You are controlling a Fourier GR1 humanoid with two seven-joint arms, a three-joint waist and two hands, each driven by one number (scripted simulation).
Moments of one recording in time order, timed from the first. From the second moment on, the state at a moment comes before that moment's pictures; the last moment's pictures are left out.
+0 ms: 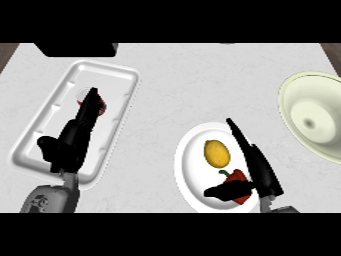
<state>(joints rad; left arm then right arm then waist) -0.14 0.09 -0.09 -1.54 -0.01 0.11 0.07 -0.01 -0.08 0.26 -1.52 0.31 -0.05 0.15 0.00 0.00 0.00</state>
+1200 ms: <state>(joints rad) -0.12 0.07 -0.06 -1.54 -0.04 0.08 0.06 -0.14 -0.04 0.31 -1.23 0.57 -0.09 -0.03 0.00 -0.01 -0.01</state>
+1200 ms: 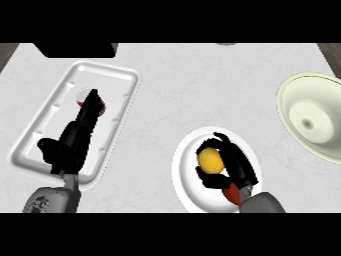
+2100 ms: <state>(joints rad) -0.14 0.07 -0.04 -1.54 -0.04 0.08 0.08 0.39 -0.35 0.24 -2.06 0.29 0.15 -0.31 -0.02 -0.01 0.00</state>
